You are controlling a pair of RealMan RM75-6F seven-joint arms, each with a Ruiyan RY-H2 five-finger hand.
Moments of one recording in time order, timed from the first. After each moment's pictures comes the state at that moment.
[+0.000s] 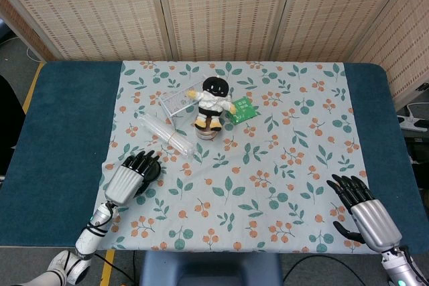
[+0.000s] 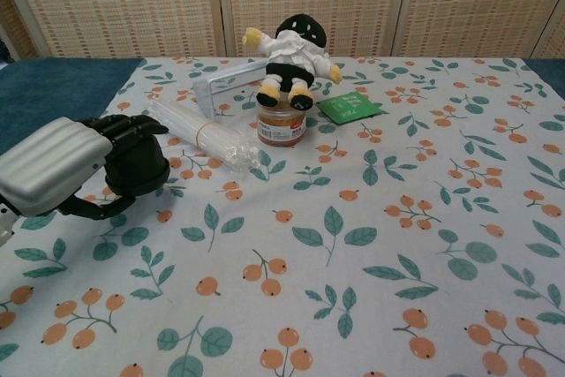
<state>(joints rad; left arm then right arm) -0.43 -1.91 -0.14 -0.69 1.82 1.37 0.08 0.09 -1.06 -0.10 -1.64 -1.76 1.46 0.04</state>
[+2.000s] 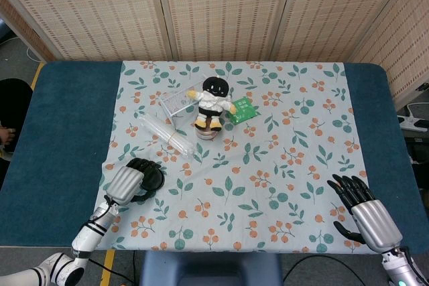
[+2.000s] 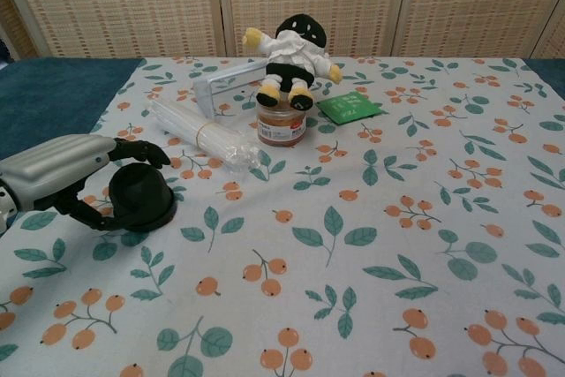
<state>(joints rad) -0.50 -1.63 -0.06 -1.24 1.52 1.10 0.04 0.09 -1.07 -0.10 -1.64 -1.76 1.47 0.02</state>
